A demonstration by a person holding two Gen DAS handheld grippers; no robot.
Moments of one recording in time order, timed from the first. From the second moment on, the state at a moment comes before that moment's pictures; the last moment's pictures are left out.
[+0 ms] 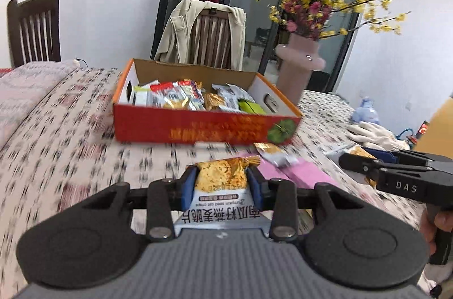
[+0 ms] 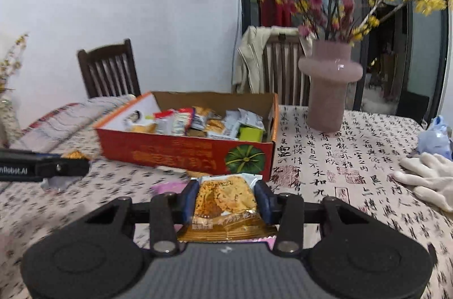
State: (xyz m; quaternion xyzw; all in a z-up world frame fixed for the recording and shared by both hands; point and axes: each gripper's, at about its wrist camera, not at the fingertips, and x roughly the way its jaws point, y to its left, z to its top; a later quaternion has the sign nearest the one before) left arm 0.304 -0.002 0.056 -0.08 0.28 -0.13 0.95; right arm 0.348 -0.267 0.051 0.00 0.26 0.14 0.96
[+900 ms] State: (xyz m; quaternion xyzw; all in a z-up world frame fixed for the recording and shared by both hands) left arm 0.108 0.011 0.024 -0.08 0.27 -0.09 0.95; right arm 0.124 -0.242 0.014 0.02 0.24 0.21 0.95
